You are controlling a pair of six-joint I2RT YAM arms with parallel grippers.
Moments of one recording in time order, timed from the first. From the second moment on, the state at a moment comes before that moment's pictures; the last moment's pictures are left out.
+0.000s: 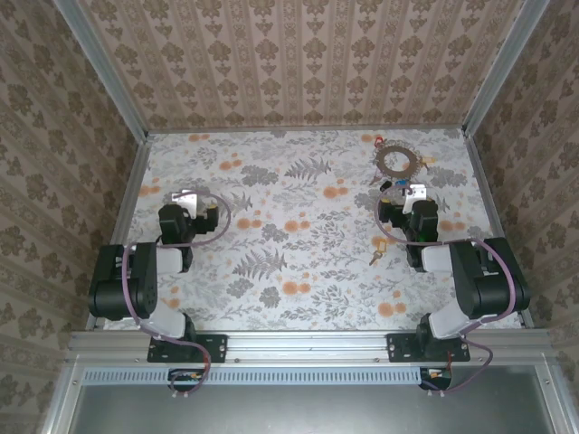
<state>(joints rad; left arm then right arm) -0.01 1.54 0.39 0.74 0.05 0.12 0.02 1.54 0.40 0.77 0.09 0.02</state>
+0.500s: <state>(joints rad) -0.01 1.54 0.39 0.74 0.04 0.12 0.02 1.54 0.40 0.77 0.09 0.02</state>
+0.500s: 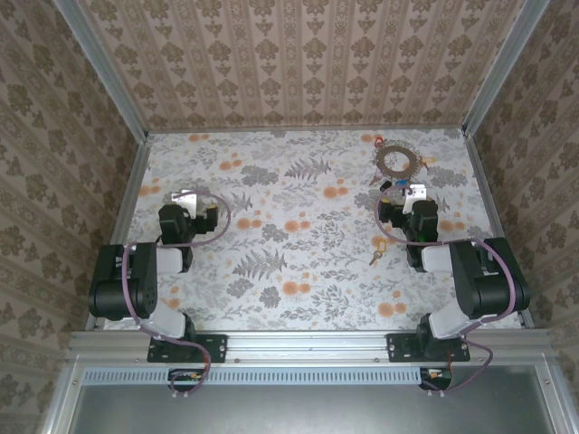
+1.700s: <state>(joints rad) -0.07 0.98 0.92 -0.16 -0.08 -0.11 -0.05 0.96 0.77 -0.08 0.07 0.45</state>
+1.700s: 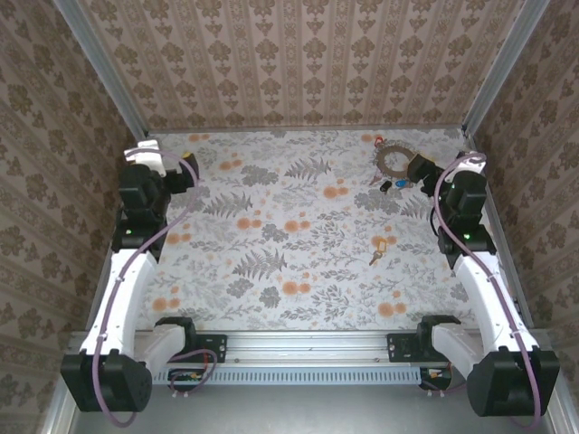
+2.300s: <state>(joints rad) -0.07 0.98 0.74 -0.21 0.10 -0.06 -0.03 1.38 0.92 -0.53 -0.06 0.53</state>
